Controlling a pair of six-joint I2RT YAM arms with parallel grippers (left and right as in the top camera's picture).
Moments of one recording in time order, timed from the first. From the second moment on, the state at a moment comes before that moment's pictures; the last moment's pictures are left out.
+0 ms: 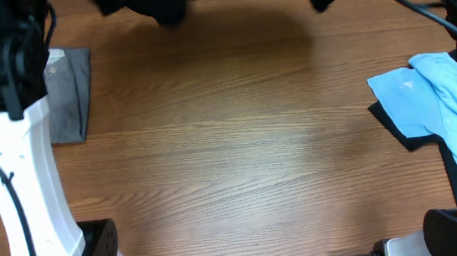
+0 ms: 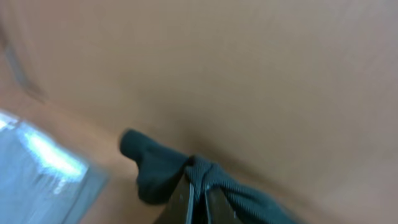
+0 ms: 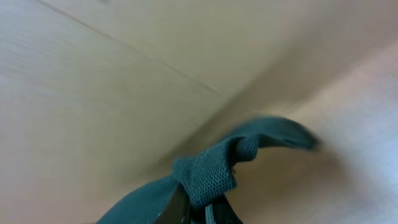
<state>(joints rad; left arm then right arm) -0.05 1.80 2.57 -1.14 -0.19 -0.54 -0.05 1.65 2.09 -0.88 -0.24 0.85</state>
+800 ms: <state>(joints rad) -0.08 2.15 2.34 -1.69 0.03 -0.51 0.09 1.75 1.61 -1.13 -0.09 0.86</state>
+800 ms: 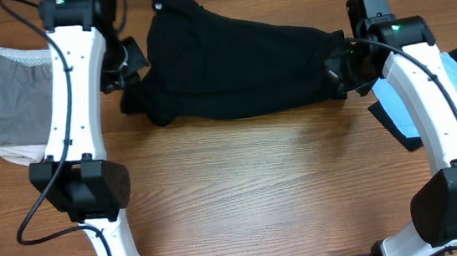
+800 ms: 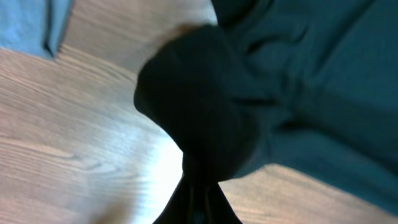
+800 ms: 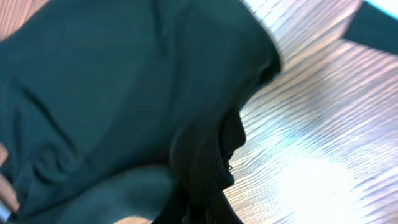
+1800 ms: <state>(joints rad) -0.21 2.15 2.24 -1.69 -0.07 -0.48 -0.06 1.75 1.61 -1.22 0.10 0.87</state>
